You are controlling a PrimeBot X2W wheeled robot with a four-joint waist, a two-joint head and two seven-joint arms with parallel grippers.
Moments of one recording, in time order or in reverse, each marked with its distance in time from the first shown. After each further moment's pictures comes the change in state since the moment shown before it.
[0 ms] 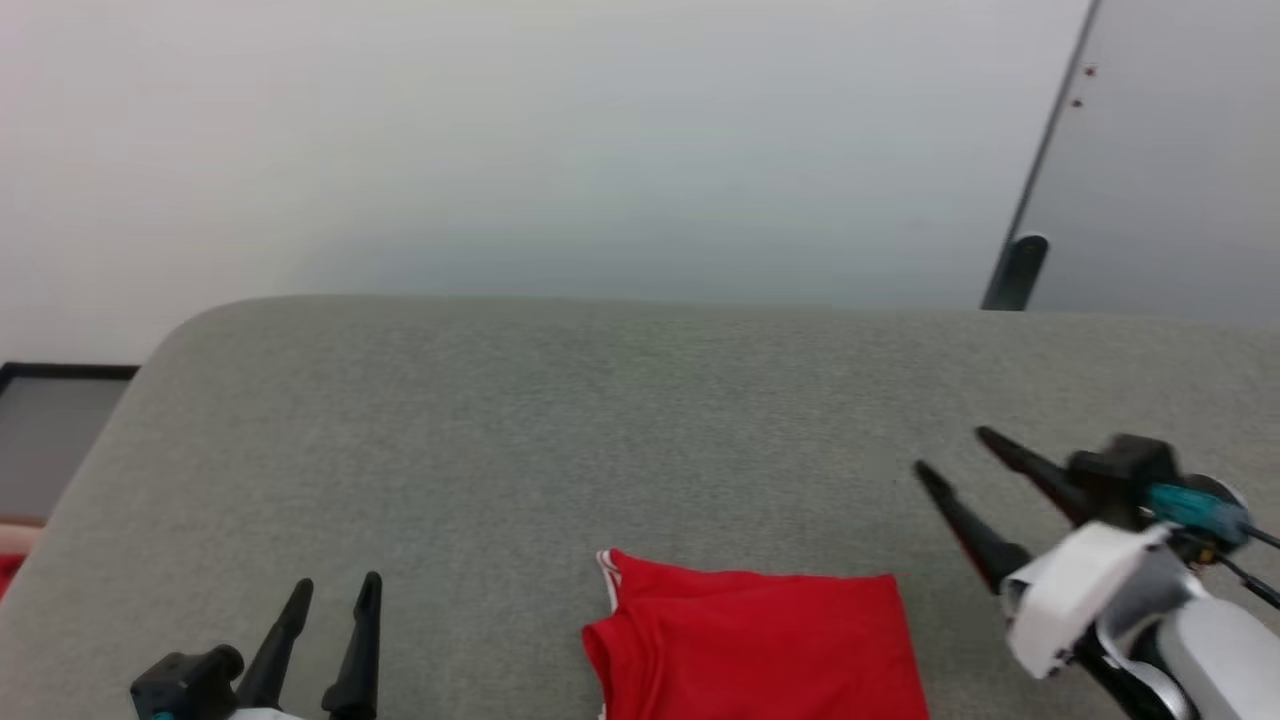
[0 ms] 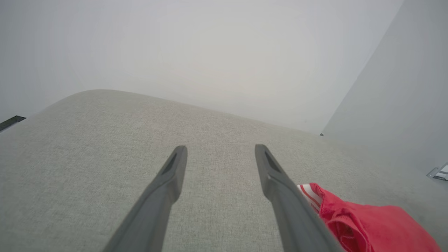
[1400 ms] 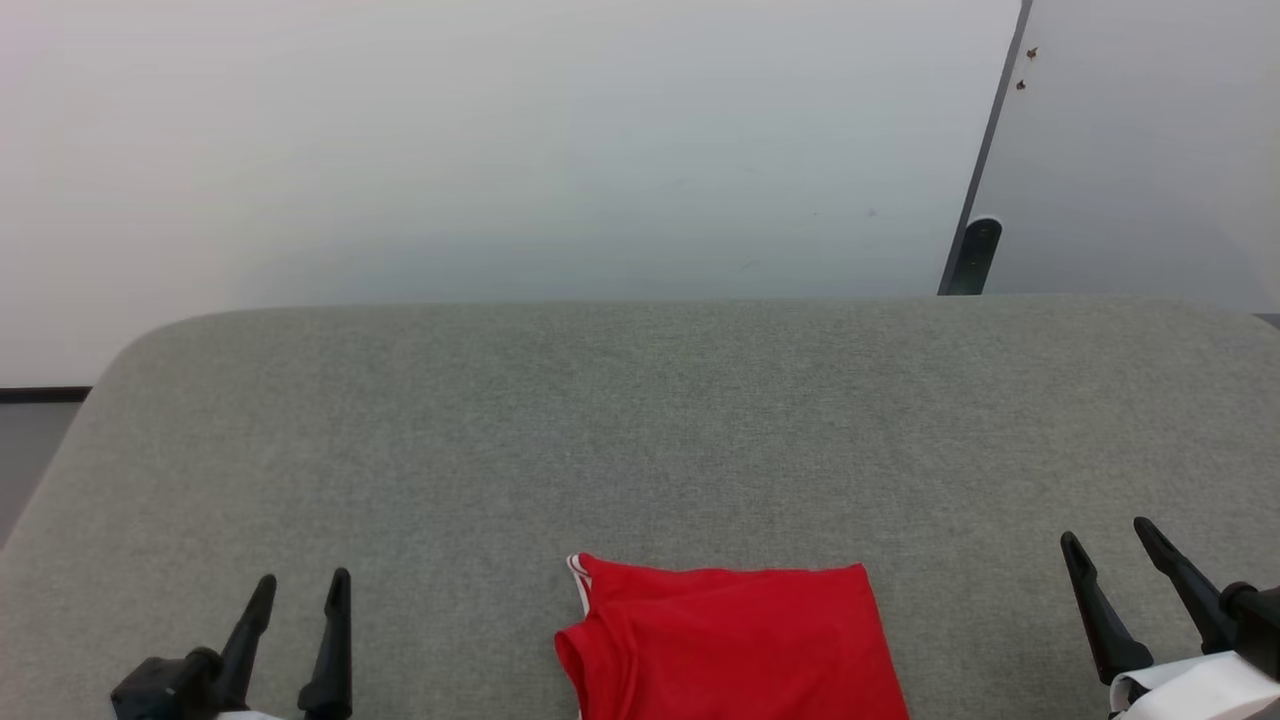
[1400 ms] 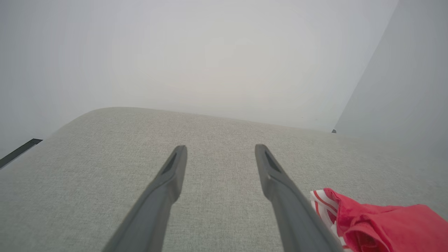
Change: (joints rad) left arm 0.015 -0.050 0.117 -0.017 0.159 -0.009 0.000; right arm 0.332 0.105 -0.391 -0.014 -0.181 0.000 -0.208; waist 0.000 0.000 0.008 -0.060
